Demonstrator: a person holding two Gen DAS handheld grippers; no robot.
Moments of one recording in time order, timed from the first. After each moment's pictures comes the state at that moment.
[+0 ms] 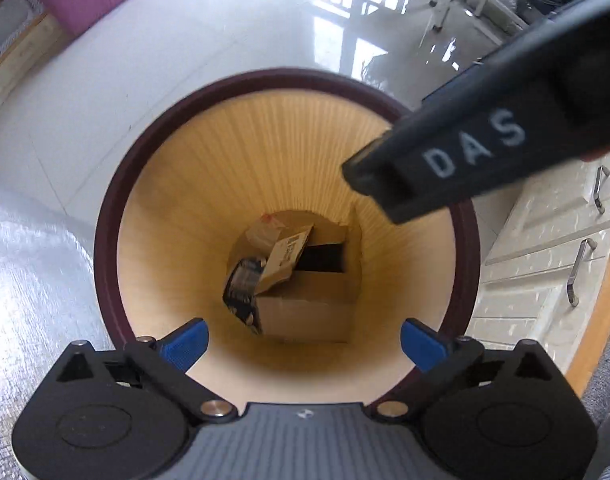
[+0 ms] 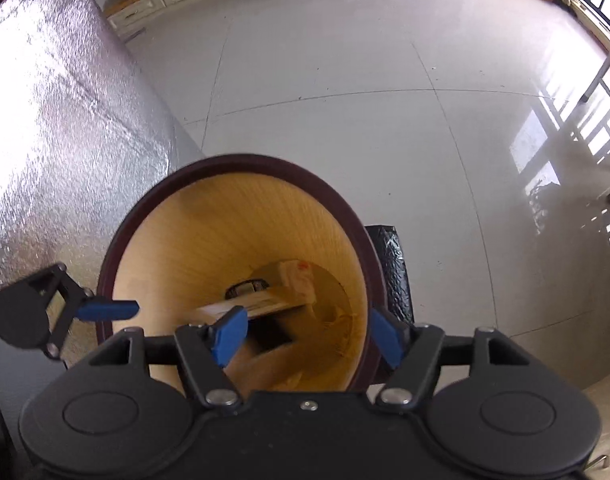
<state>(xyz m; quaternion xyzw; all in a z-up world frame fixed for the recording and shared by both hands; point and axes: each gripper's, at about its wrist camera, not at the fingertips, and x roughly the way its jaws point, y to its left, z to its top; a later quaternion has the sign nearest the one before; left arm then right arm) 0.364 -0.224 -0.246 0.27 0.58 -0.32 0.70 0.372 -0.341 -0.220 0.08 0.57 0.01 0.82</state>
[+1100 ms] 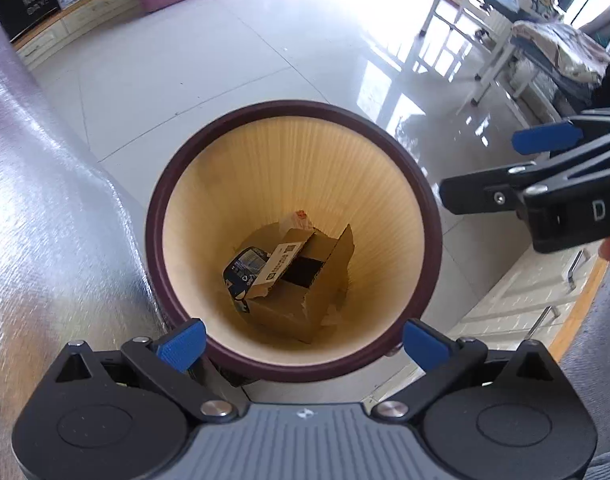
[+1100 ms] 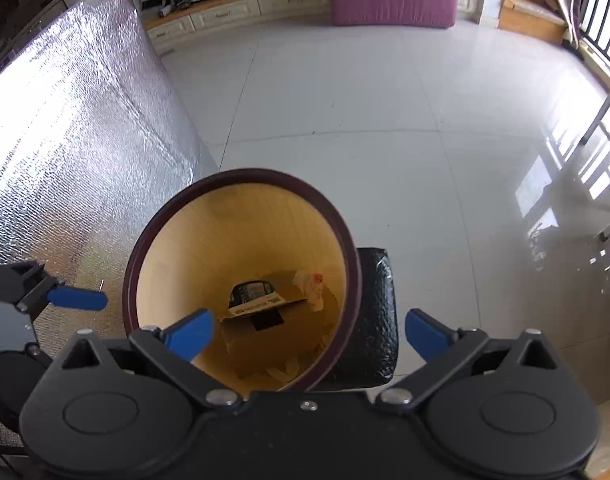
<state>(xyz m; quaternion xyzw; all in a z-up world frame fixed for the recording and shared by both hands) 0.318 -0.191 -0.188 0.15 0.57 -0.26 0.77 0.308 -0.359 -0.168 0.06 0.51 0.04 0.86</state>
